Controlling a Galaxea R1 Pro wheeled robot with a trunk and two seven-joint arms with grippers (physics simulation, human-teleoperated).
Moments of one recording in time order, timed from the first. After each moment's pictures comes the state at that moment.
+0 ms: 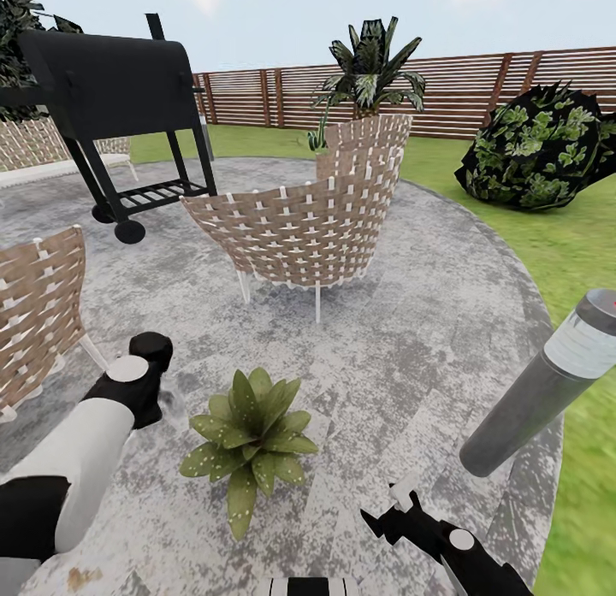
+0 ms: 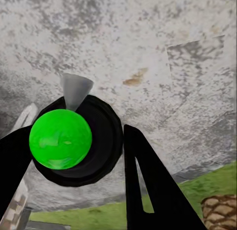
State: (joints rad) left arm -1.03 0.13 -0.02 -0.67 -1.83 0.67 -1.56; right arm -0.47 -0.06 0.02 -0.43 0.26 -0.25 0.48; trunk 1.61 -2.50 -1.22
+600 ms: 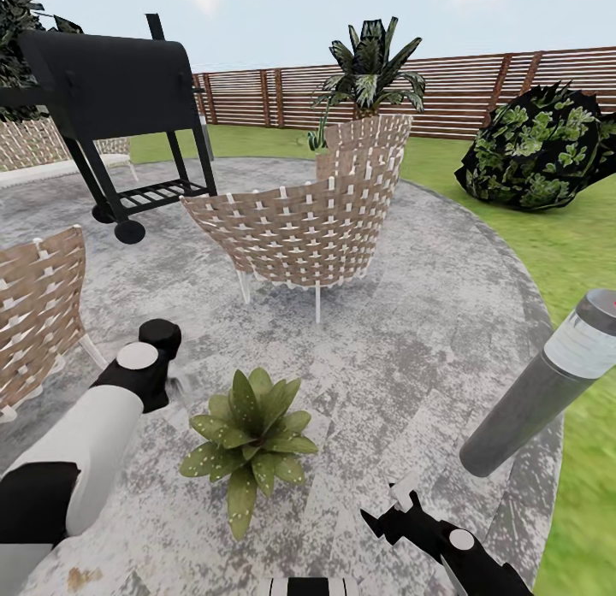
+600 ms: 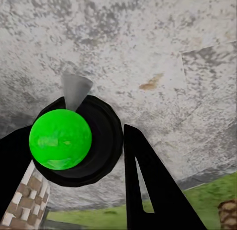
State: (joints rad) left arm -1.08 0.10 -0.03 -0.68 -1.87 0.65 -1.56; right arm -0.47 -0.06 0.02 -0.43 0.26 -0.25 0.48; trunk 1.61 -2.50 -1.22
